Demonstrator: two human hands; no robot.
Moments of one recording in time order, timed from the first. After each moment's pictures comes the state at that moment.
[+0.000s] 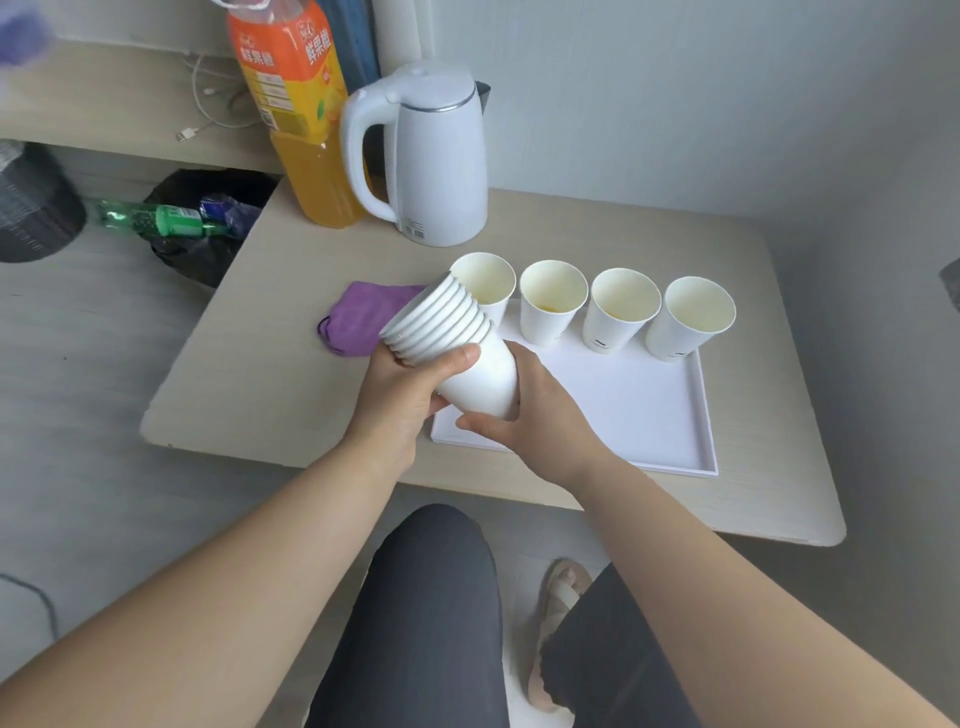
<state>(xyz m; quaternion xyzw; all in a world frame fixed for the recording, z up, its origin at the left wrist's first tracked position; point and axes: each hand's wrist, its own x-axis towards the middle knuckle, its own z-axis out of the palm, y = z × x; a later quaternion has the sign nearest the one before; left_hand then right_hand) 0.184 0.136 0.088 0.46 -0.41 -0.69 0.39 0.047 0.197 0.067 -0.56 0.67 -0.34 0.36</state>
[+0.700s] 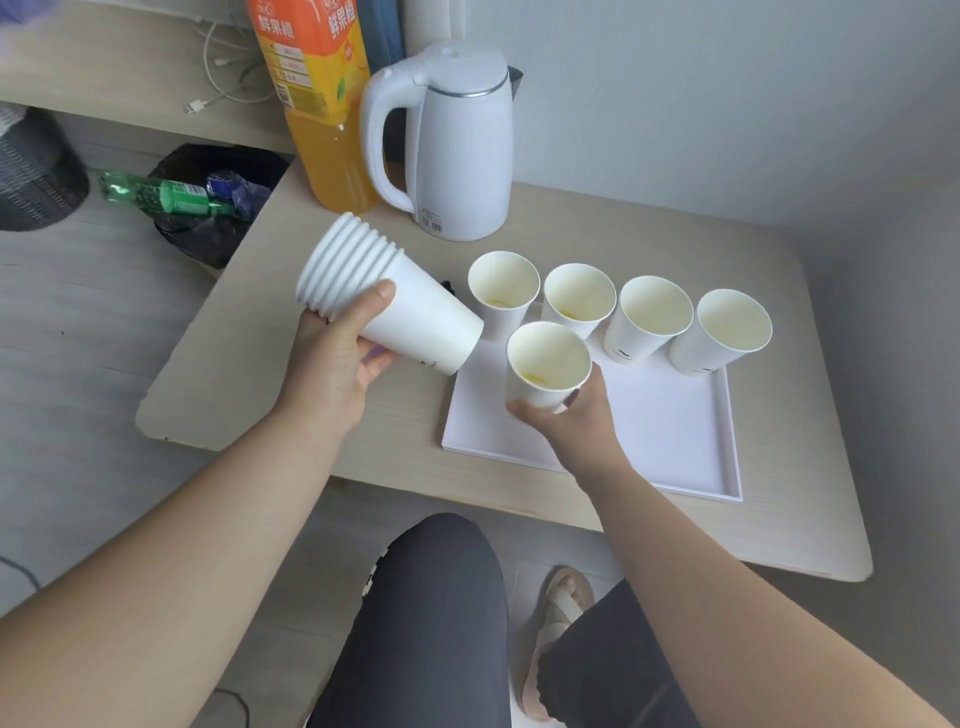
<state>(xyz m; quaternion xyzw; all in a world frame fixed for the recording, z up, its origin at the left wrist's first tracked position) 0.223 0.082 0.089 0.46 -0.32 -0.67 0.49 0.023 0.174 0.007 -0.35 0.71 -0.46 0.40</state>
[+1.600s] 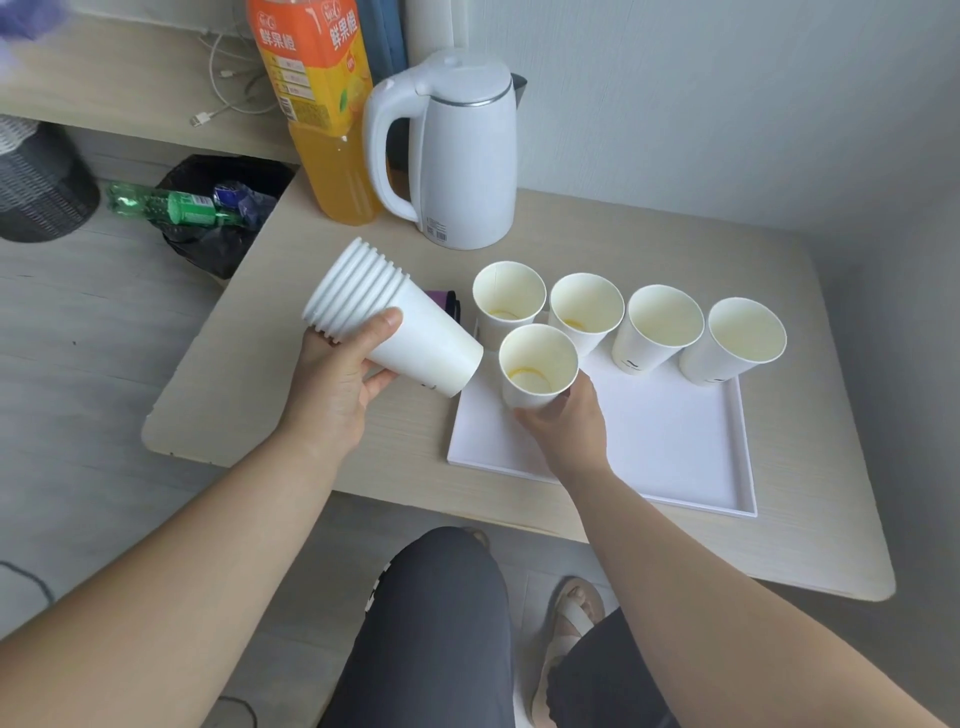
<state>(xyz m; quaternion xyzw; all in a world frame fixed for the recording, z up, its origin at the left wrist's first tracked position) 0.229 0.078 0.077 0.46 -0.35 -0.67 0.47 0.026 0.148 -0.032 -0.37 0.79 -0.38 0.29</state>
